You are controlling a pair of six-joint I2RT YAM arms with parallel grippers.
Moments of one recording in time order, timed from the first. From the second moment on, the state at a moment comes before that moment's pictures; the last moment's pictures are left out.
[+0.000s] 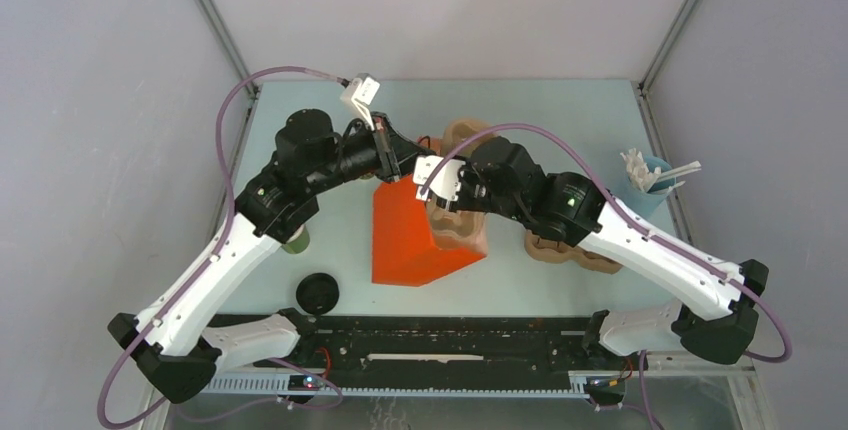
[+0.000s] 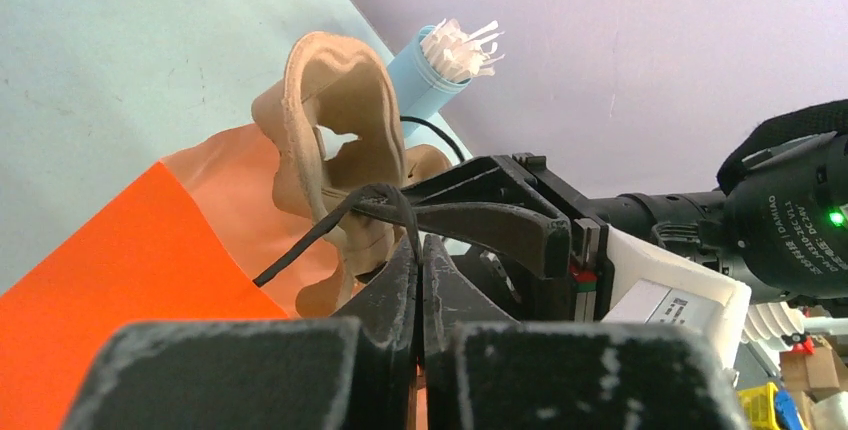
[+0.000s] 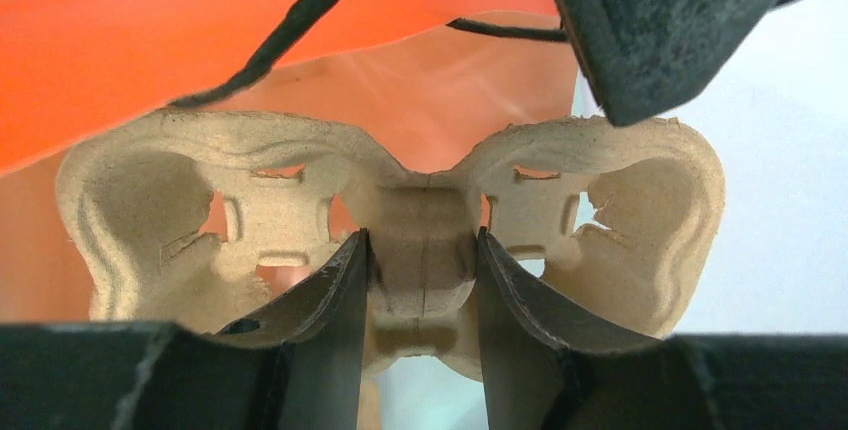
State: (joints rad) left arm -0.67 1.09 1.31 -0.35 0.33 -0.59; right arm 1.03 1.29 1.45 -0.71 0.20 -0.67
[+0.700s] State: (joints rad) left arm -0.67 1.08 1.27 -0.31 0.32 -0.64; right arm 0.98 1.22 1.38 -0.70 -0.05 -0.55
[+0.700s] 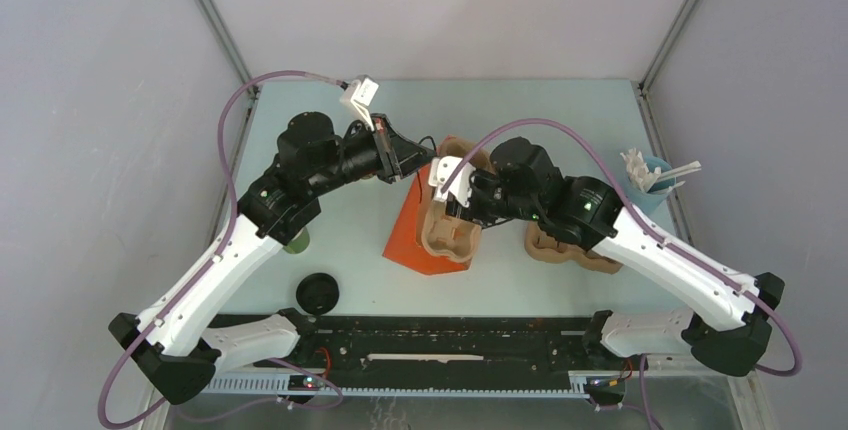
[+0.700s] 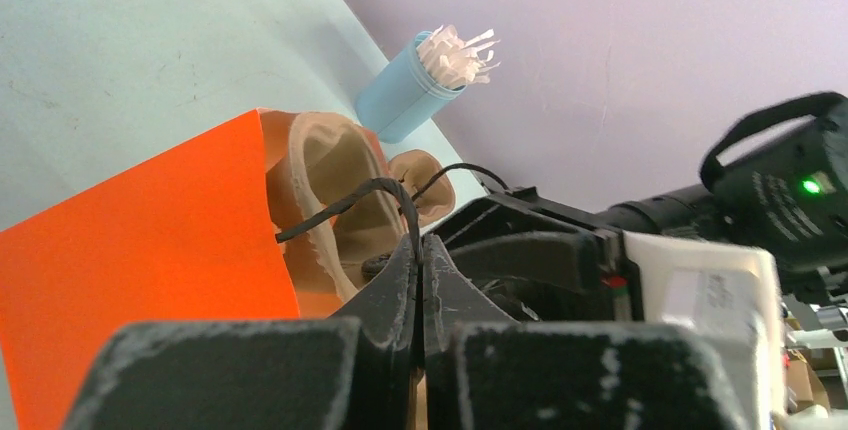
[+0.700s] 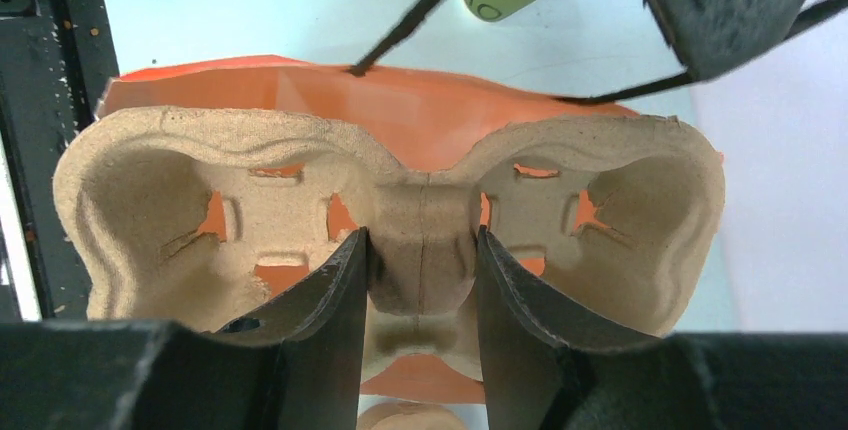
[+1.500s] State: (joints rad) left arm -0.69 1.08 1.27 -0.31 0.46 -0.58; right arm 0.85 1.24 1.36 -0.65 -0.19 -0.46
